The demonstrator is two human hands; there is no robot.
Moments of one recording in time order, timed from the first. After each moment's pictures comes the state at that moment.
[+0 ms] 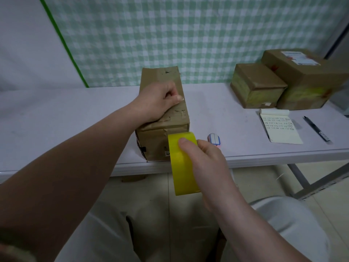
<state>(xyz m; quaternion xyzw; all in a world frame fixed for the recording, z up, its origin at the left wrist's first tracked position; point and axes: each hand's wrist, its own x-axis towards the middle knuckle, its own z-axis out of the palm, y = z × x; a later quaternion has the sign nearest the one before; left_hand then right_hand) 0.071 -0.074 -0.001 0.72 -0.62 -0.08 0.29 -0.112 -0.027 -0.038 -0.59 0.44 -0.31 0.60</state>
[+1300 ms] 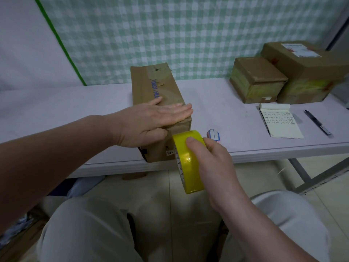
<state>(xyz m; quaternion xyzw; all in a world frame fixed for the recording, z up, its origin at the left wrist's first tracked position) 0.087 -0.027 -0.009 0.52 -0.85 -0.06 0.02 -0.121 -0.034 -0.051 -0.60 0.43 -0.34 0.57</state>
